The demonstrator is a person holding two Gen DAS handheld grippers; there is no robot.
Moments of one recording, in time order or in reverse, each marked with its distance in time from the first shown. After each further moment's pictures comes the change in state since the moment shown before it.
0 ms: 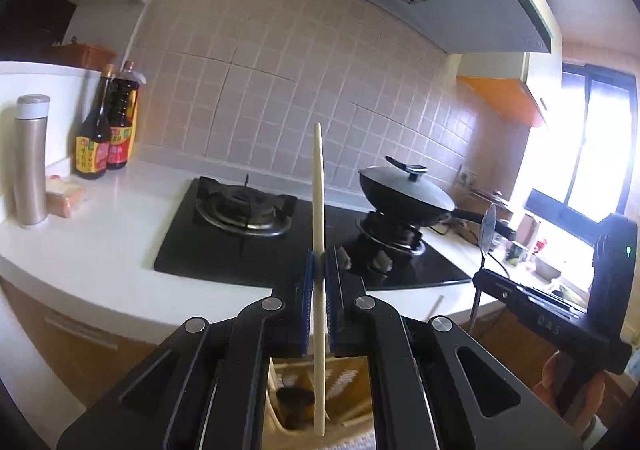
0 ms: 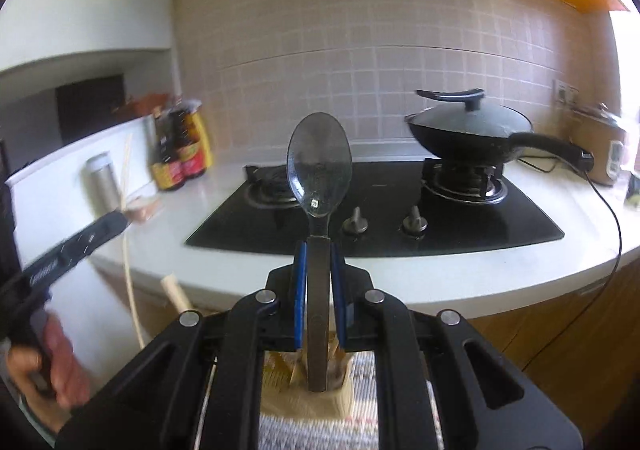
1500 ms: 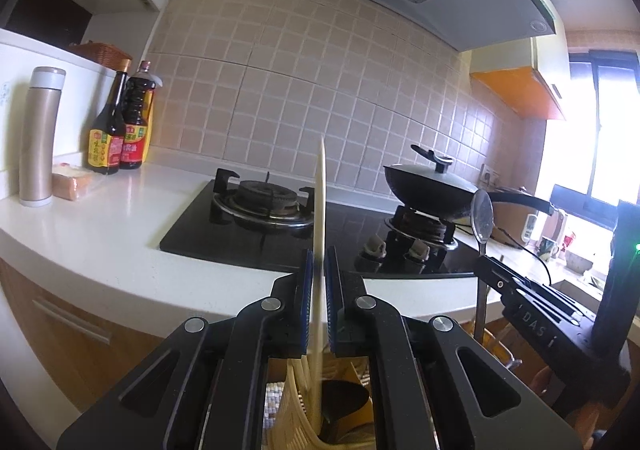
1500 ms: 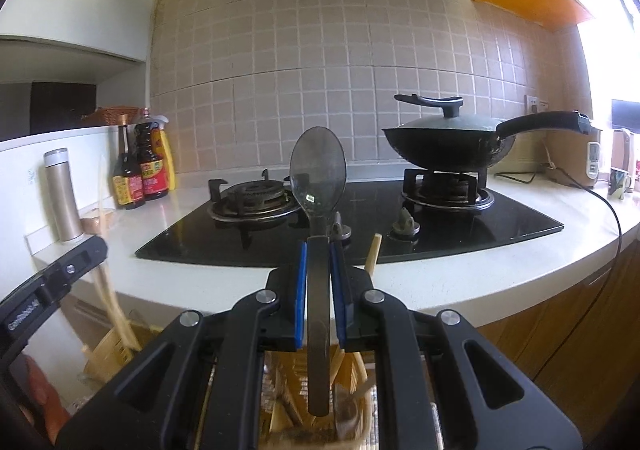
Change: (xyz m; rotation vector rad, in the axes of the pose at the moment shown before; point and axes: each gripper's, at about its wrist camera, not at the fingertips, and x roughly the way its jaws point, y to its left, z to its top) left arm 0.027 0.014 -0.067 0.043 -0.082 0.074; right arm 0.051 0.011 -0.068 -0.017 -0.179 -0.121
